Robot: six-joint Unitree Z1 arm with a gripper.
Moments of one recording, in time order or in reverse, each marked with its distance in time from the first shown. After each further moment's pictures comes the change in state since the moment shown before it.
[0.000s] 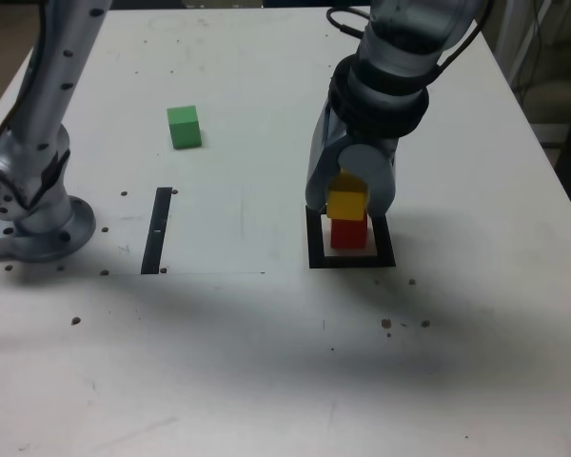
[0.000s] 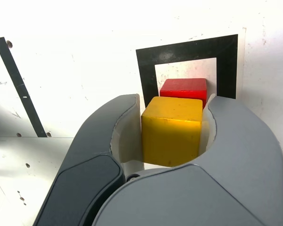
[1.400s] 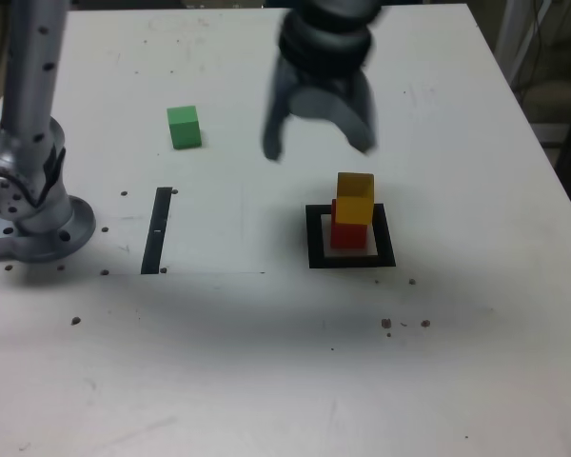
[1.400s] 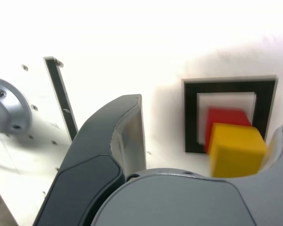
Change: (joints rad) arm 0.182 -0.209 0.211 -0.028 0.017 0.102
